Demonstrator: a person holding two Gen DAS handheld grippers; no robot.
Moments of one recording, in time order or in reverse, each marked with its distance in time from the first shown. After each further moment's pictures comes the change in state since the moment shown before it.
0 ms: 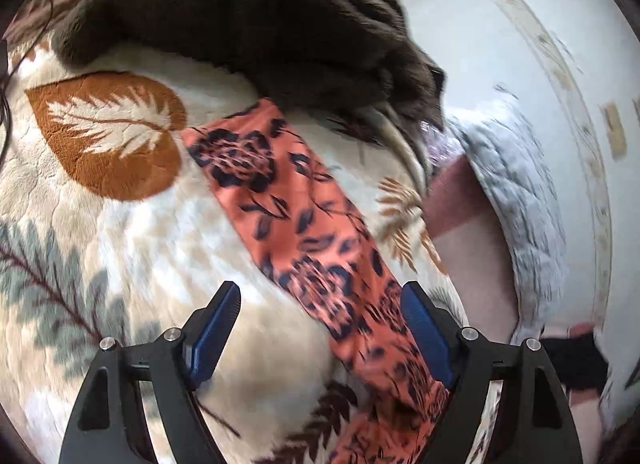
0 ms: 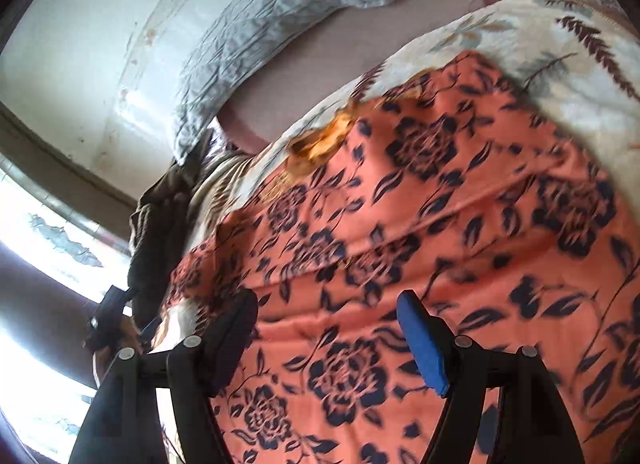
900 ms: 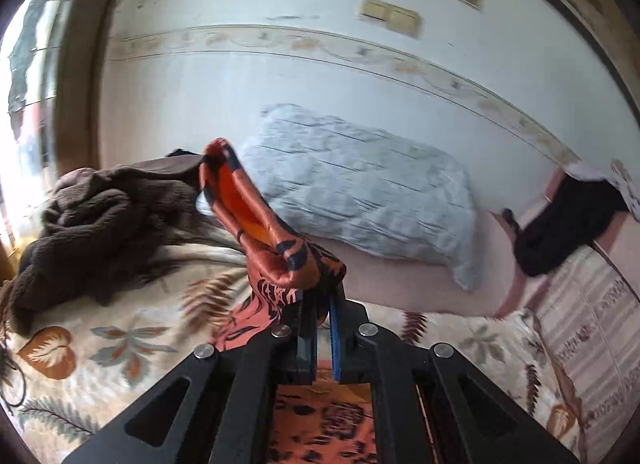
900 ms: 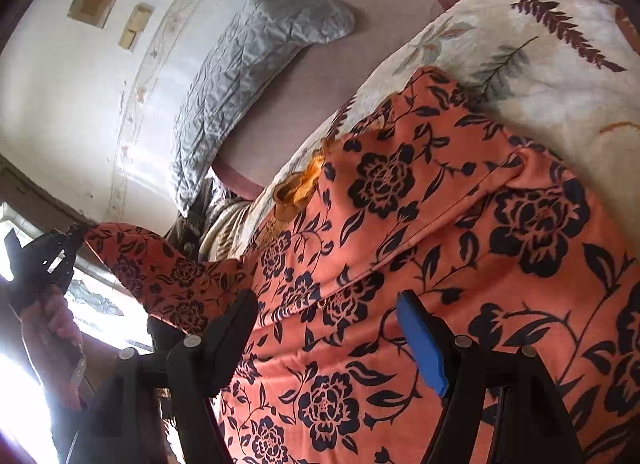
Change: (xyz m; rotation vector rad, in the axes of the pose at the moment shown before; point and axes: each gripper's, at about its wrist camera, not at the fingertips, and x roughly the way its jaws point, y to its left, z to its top) left arm -0.075 -0.343 -0.173 0.826 -0.265 -0.106; right arm -0.030 -0.055 0.023 0.158 -0.155 0.044
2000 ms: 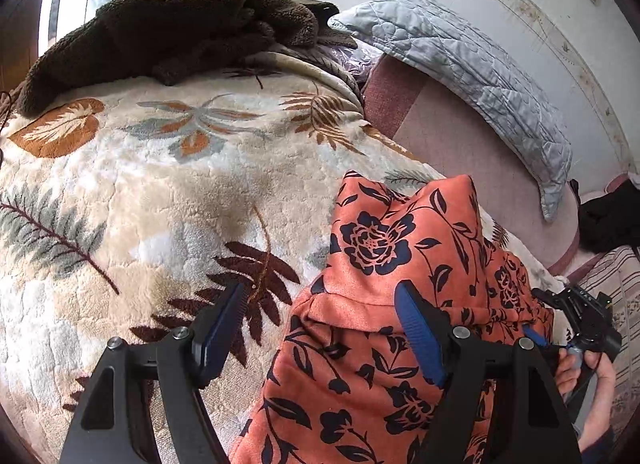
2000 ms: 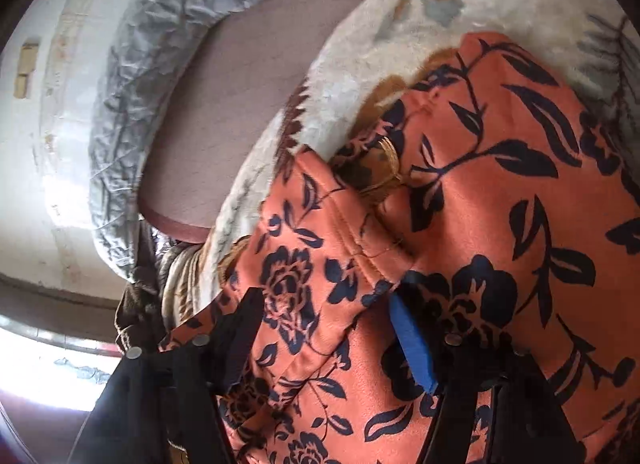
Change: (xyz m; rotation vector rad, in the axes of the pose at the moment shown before) left arm 0.015 0.161 -0.196 -0.341 0.270 0.133; right arm 0.167 -0.014 0.104 0.222 0.140 -0.157
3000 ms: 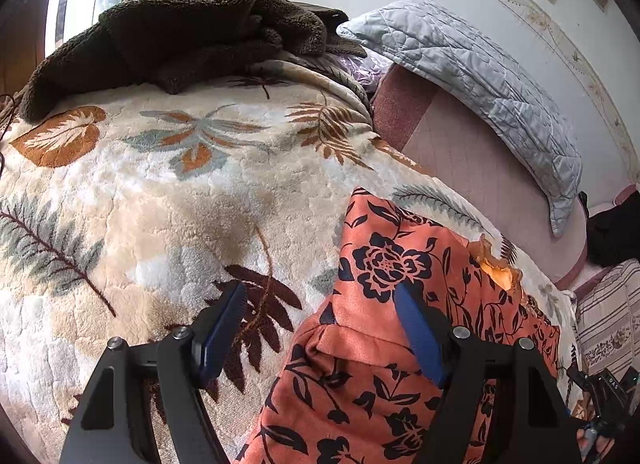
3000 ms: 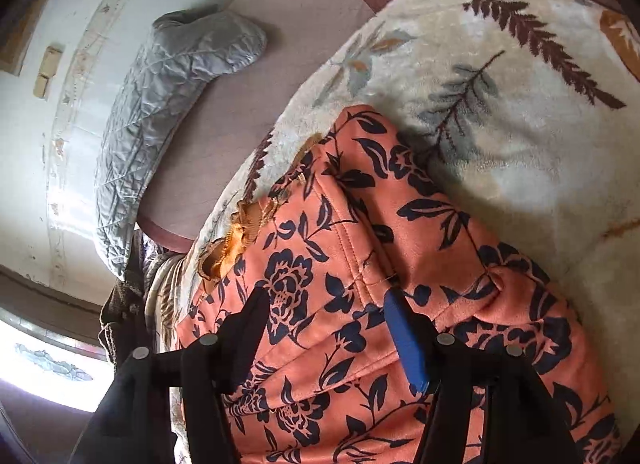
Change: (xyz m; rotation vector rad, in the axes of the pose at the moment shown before) left arm 0.009 0.000 0.012 -0.027 -0.032 0.037; right arm -0.094 -0.052 -0.031 -0.032 -0.125 -0.062
